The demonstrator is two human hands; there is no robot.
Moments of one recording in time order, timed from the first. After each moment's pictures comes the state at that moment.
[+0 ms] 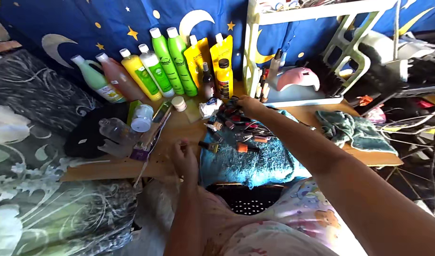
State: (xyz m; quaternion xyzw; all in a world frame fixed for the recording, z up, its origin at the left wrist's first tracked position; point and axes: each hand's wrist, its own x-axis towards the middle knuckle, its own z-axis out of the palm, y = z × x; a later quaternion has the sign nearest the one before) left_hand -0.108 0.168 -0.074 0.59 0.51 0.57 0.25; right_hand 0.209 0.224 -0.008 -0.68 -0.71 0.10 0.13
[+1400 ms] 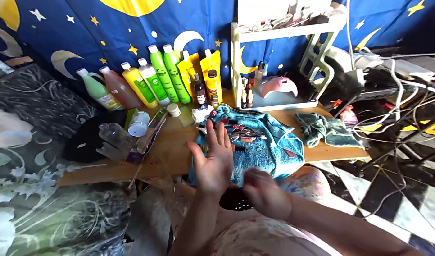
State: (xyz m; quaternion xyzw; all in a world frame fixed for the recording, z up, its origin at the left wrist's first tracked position) left_hand -0.034 0.038 0.042 0.39 0.05 0.48 0.79; right_hand 0.091 -0.067 -0.004 -0.38 -0.71 0.07 0.59
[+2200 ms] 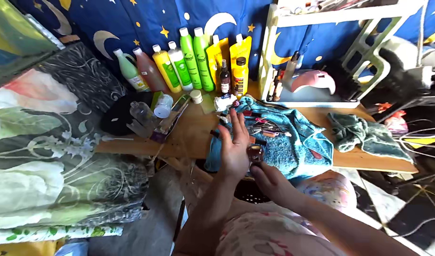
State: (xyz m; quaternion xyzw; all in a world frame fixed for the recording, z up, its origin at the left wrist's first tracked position) left_hand -0.036 0.045 0.029 0.44 0.10 0.47 0.76; right_hand 0.087 -0.054 -0.026 -0.47 -0.66 0.31 0.50
